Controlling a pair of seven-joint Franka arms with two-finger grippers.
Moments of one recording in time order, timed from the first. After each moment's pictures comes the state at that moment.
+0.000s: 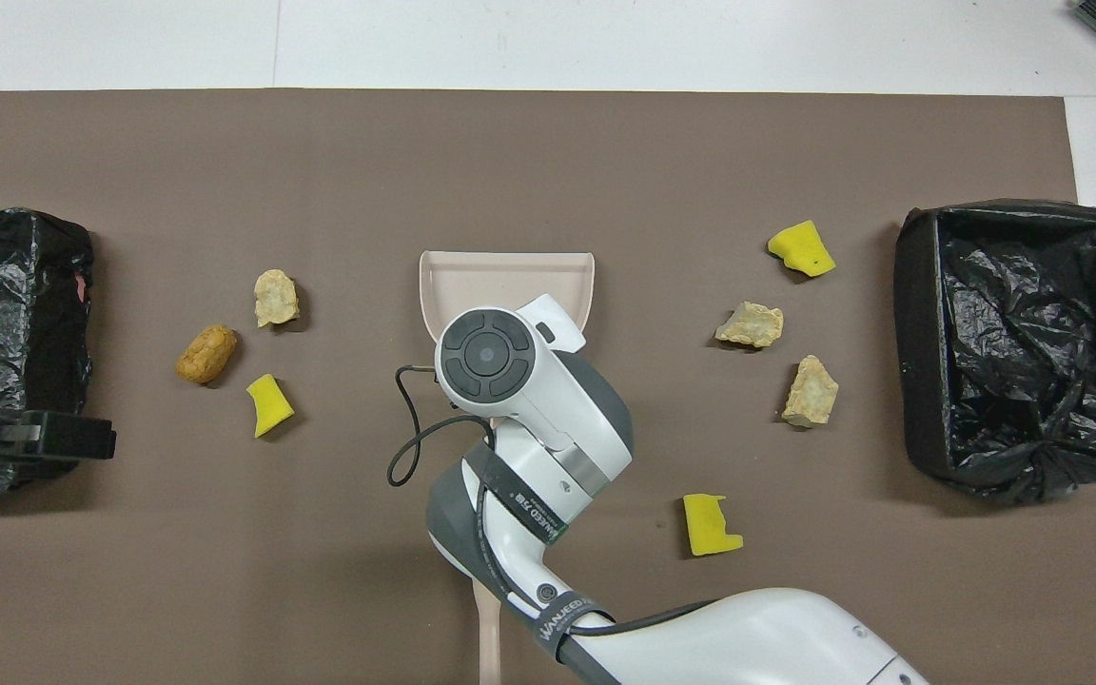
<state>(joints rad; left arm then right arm) -0.04 -0.27 -0.09 -1.81 -0.03 1.49 -0.04 0.62 0.51 0.08 -1.60 -0.09 2.15 0.88</state>
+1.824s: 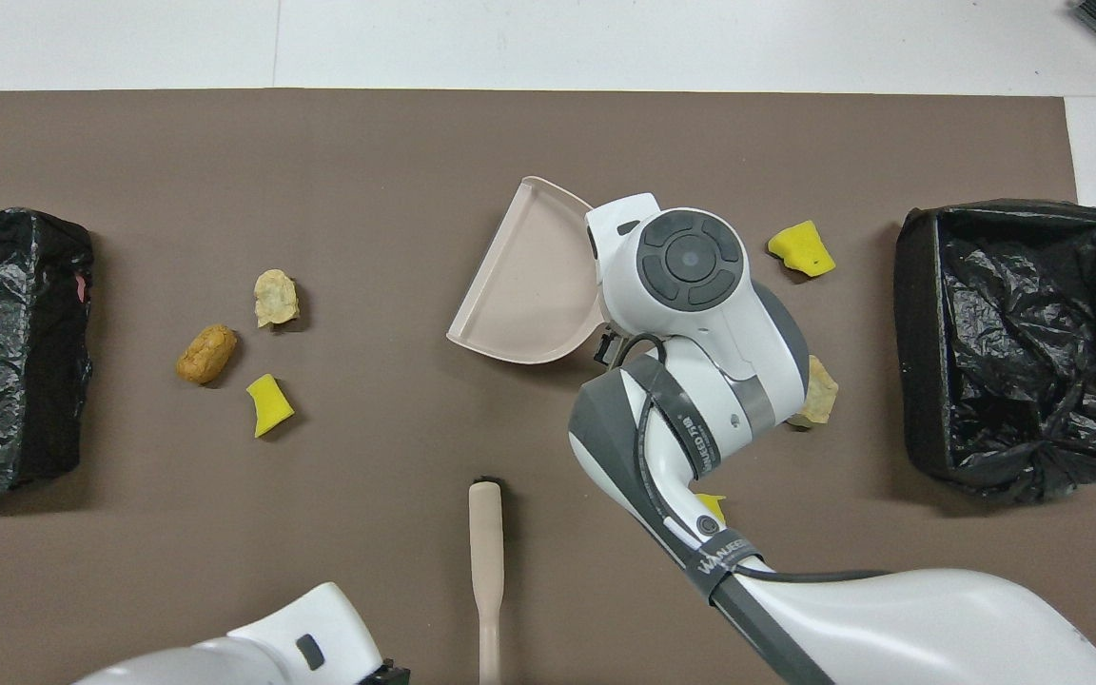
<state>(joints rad) -0.73 -0.57 -0.12 -2.56 -0.22 1.95 -0.59 0.38 0.43 0.08 -1.63 -0.12 2.14 -0.83</state>
